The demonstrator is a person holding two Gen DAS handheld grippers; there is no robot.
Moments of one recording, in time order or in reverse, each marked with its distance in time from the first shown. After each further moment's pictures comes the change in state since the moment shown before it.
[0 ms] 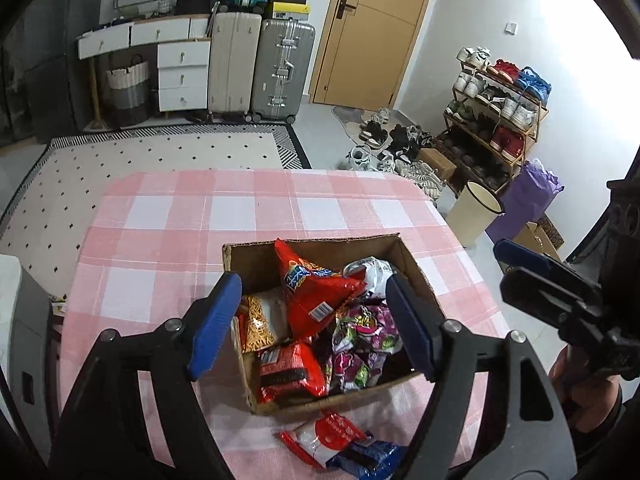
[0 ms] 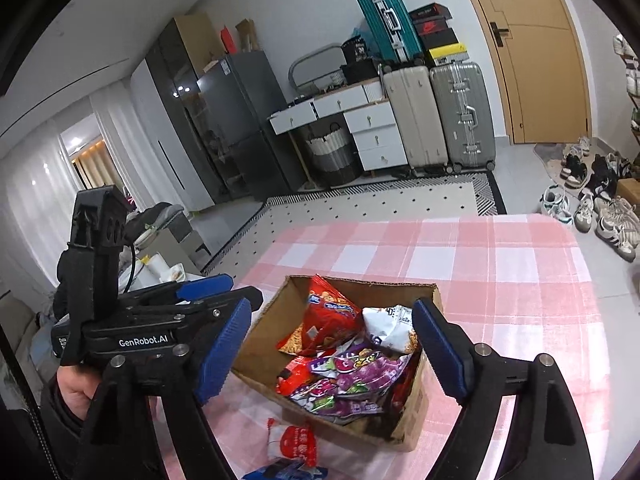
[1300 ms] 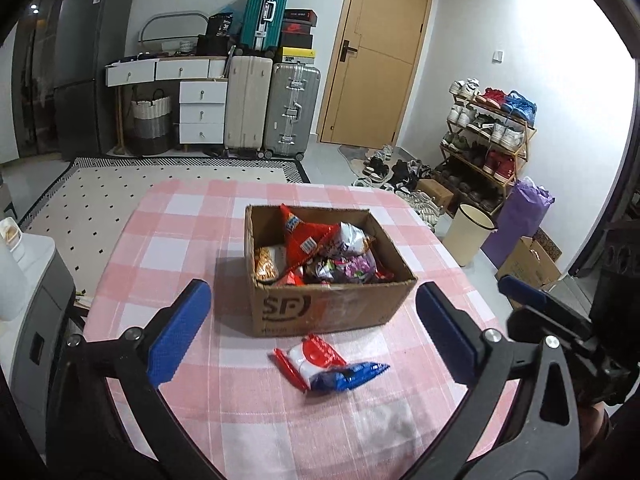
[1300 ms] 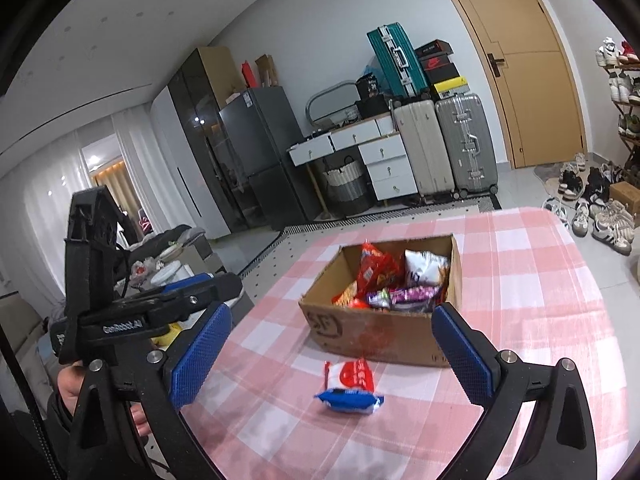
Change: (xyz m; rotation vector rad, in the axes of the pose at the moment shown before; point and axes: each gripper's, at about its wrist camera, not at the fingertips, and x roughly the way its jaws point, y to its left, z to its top) left arm -0.155 -0.029 -0.117 -0.007 -0.166 0.031; right arm -0.108 0.064 -0.108 0.002 -0.140 0.031
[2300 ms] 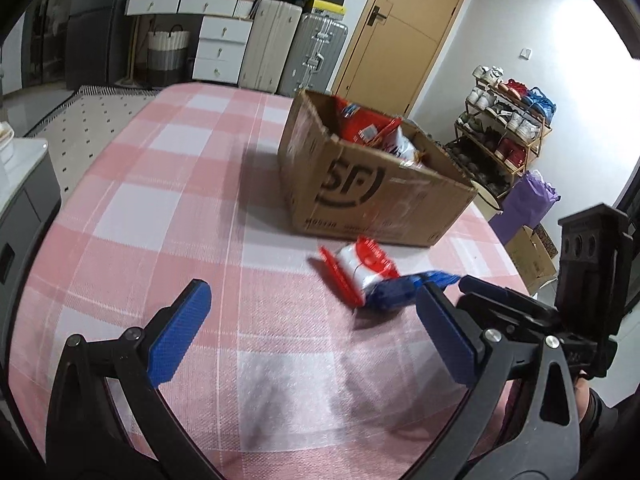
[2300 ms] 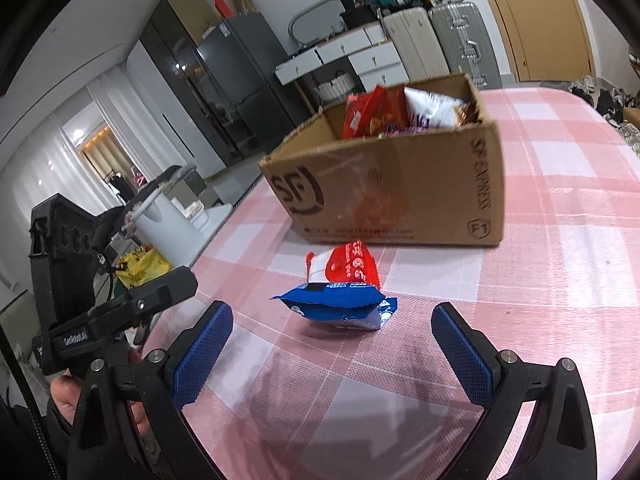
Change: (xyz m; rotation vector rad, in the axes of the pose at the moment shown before) left arm 0.069 0.076 -0.116 -0.158 0.153 -0.022; right arm 0.107 -0.028 -0.096 0.088 0.309 0.016
